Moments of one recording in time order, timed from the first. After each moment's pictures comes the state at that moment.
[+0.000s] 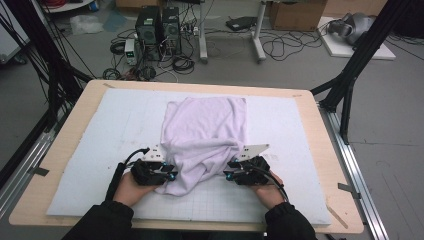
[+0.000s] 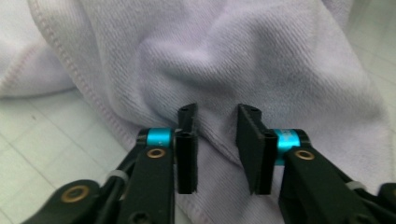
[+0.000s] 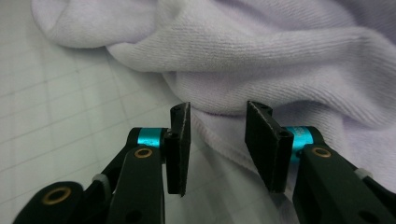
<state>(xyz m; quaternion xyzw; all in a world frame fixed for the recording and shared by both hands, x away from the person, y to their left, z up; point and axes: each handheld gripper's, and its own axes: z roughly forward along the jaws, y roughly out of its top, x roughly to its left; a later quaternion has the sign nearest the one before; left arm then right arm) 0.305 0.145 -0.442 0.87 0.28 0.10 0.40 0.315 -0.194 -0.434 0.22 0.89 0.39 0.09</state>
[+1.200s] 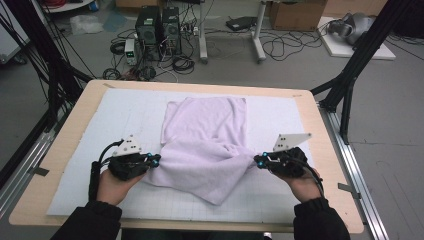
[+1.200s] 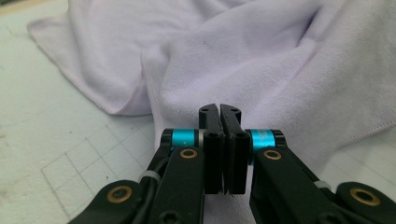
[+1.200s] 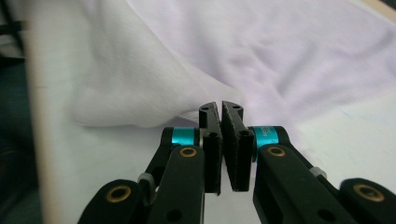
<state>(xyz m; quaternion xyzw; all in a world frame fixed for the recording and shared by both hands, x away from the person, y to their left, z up) 0.296 0.183 -0.400 0.82 0.33 0.15 0.45 0.314 -0.270 -0.370 0.25 0.88 0.39 0.11</state>
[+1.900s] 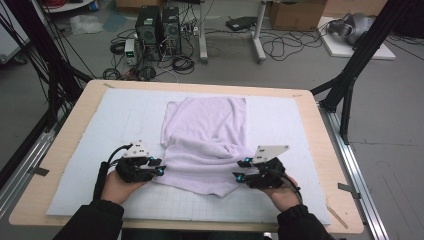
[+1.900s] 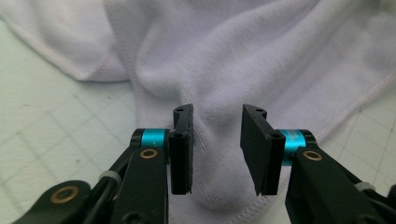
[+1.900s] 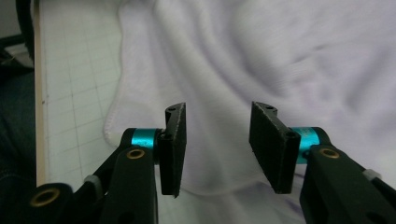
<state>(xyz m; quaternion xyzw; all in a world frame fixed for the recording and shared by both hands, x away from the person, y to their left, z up) 0.303 0.176 -0.434 0.85 0.30 0.10 0.41 0.290 -0.217 -0.405 0.20 0.88 0.42 0.09</state>
